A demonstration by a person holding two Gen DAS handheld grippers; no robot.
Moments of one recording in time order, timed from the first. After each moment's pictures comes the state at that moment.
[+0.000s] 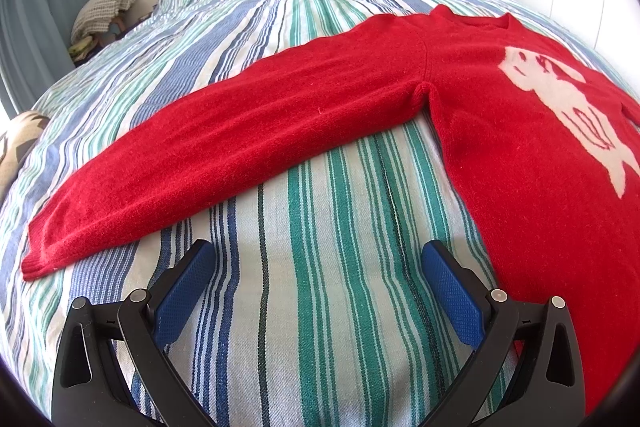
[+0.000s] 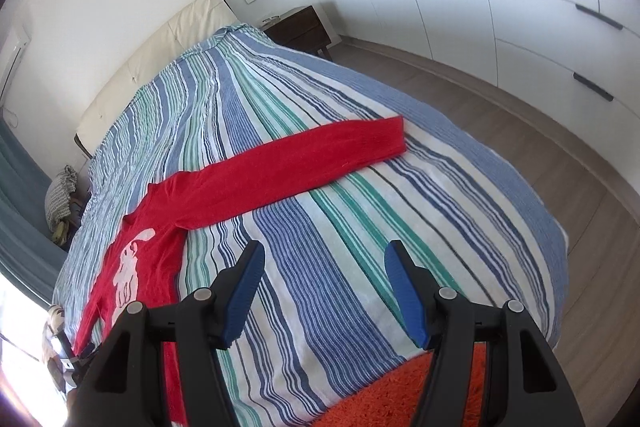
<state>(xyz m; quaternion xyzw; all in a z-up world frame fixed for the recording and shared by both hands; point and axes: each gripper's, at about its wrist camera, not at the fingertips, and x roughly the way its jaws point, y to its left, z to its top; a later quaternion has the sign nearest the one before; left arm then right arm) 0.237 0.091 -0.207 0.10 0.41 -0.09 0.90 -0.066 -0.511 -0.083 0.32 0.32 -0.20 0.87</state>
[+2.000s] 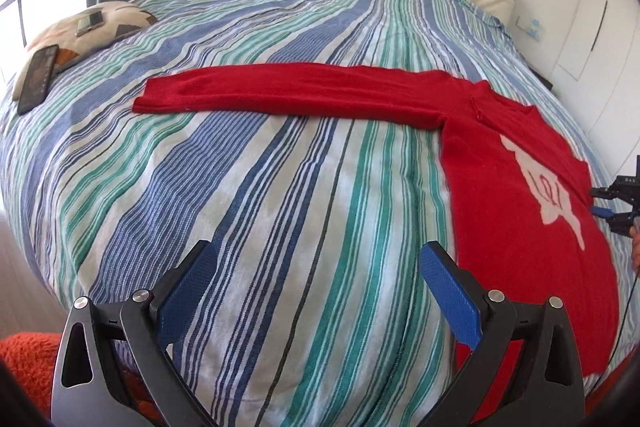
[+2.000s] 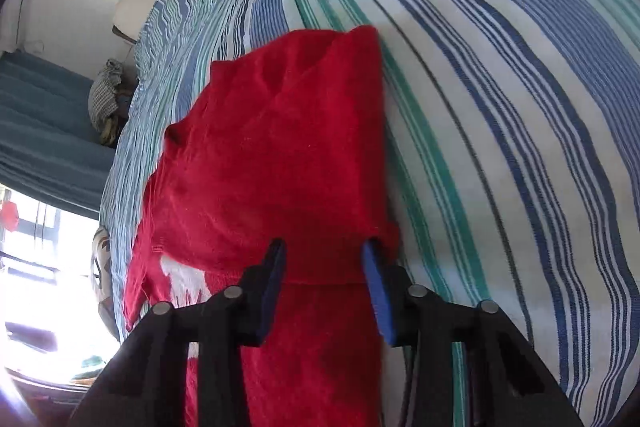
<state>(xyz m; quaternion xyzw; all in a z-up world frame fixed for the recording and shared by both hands) 0.123 0.142 -0.167 -0.09 0.41 0.03 0.91 0.263 -0.397 -0.163 0.35 0.50 0.01 0.80</state>
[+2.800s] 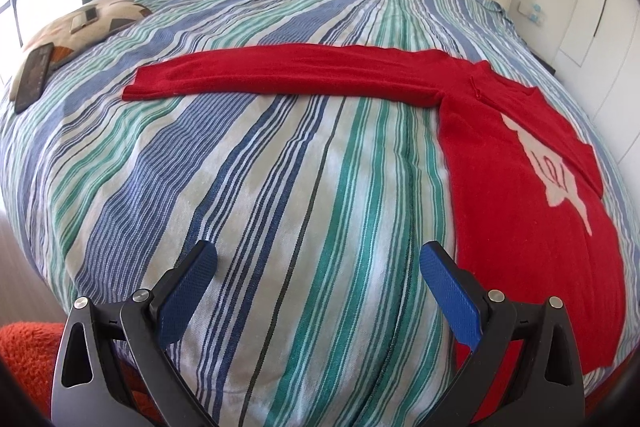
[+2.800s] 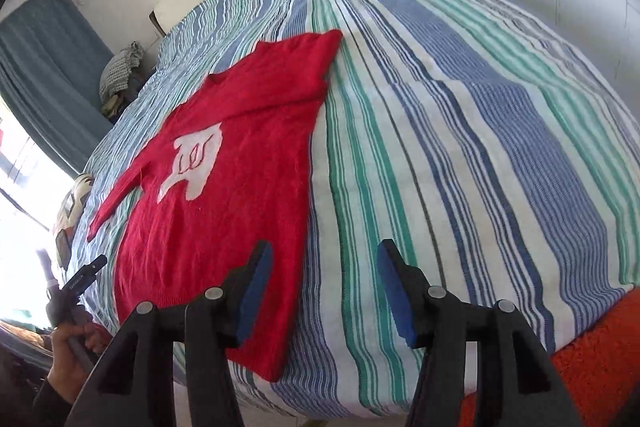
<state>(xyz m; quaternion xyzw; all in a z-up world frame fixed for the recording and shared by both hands) 0.123 0.129 -0.175 -0.08 0.42 0.02 0.90 0.026 -0.354 -0.123 0.21 0.42 -0.02 0.88</state>
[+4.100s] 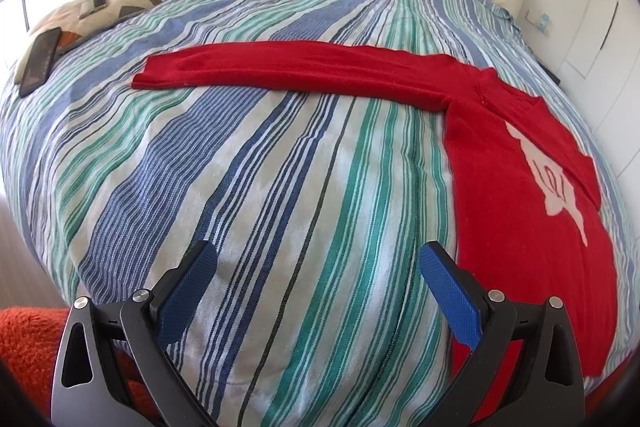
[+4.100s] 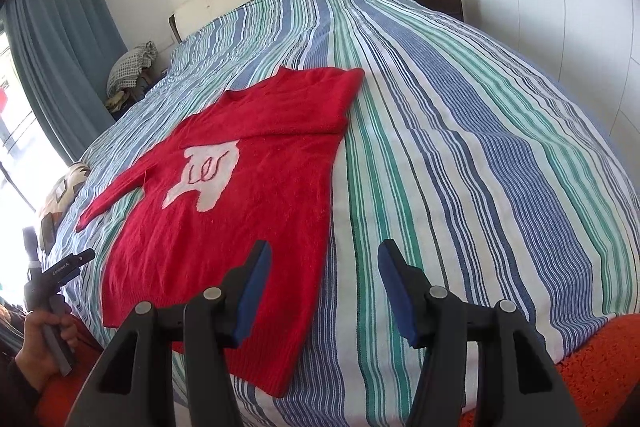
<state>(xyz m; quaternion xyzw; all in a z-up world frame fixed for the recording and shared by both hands) 0.122 0.137 -0.173 -0.10 0.43 0.03 0.90 0.019 -0.331 -0.102 0.15 0.38 -0.03 0.91</state>
